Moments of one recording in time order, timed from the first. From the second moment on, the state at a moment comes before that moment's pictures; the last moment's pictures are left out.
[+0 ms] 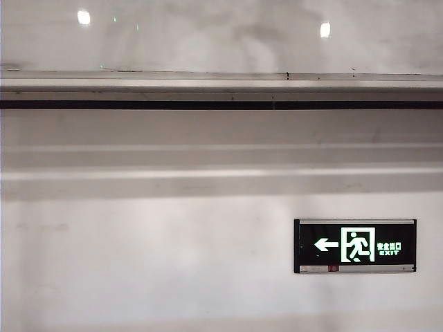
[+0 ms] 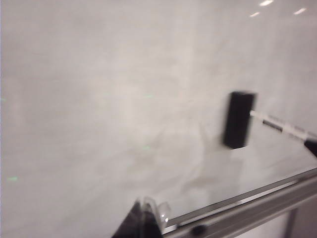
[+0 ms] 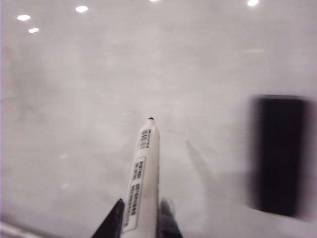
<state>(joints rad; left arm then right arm) -0.47 1.05 1.73 -0.48 -0.06 0.06 0.55 1.33 1.59 0.02 0.07 0.06</state>
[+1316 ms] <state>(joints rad) -0.47 1.03 1.73 -0.60 -0.14 0.21 0.77 1.92 2.16 0.09 0.27 -0.18</state>
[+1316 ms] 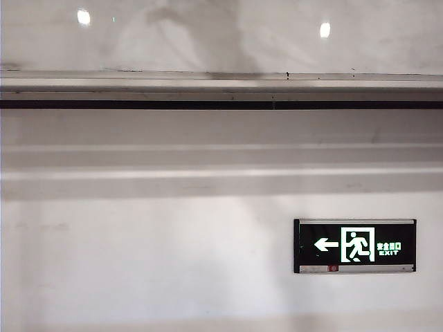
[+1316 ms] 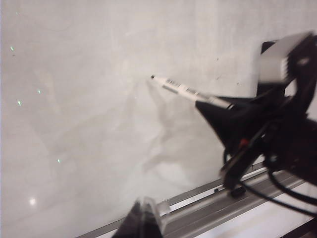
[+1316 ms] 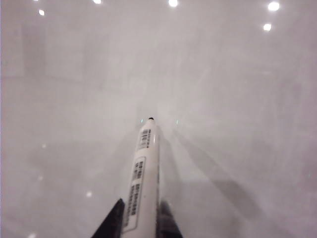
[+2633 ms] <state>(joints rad) -0.47 1.03 1.73 -0.60 -0.14 0.21 0.75 1.95 2.16 -0.16 0.30 -0.18</state>
